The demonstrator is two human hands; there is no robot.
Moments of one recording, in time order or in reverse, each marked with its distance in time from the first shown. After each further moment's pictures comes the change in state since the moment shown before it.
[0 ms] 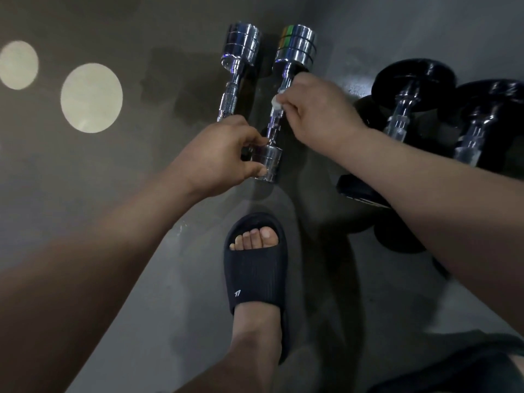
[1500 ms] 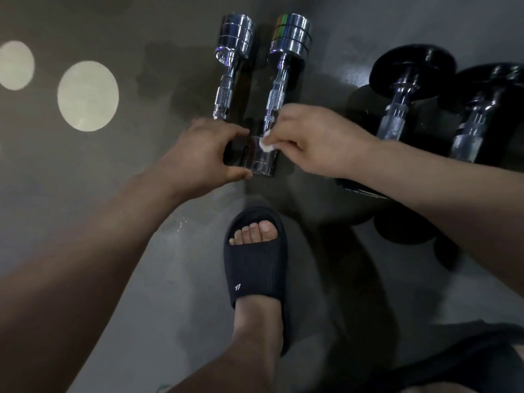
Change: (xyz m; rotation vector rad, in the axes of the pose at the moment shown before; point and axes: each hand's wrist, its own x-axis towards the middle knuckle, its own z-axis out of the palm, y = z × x) left_hand -0.015 -0.010 -0.003 0.107 -0.041 -0.044; right_hand -0.037 -0.016 -0.014 0.139 -0.247 -0.231
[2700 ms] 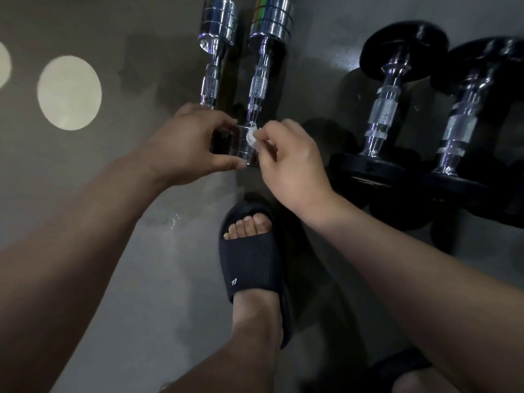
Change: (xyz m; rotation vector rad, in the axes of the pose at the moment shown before) left_hand 0.012 -0.014 0.000 -0.003 -0.063 0.014; right_hand -0.013 -0.046 0.075 0.264 0.589 0.507
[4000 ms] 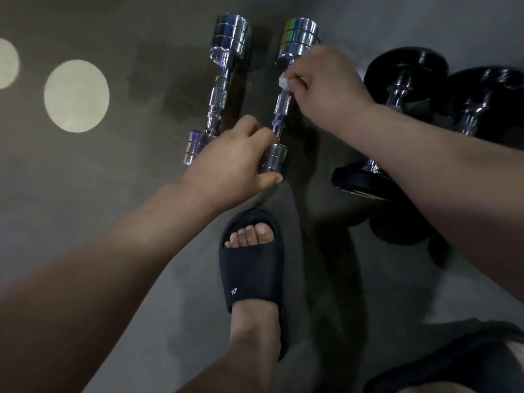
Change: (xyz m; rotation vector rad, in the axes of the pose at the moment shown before) left_hand -0.004 0.054 0.021 0.044 0.104 0.087; right_hand 0.125 0.024 -0.052 -0.509 -0.279 -0.195
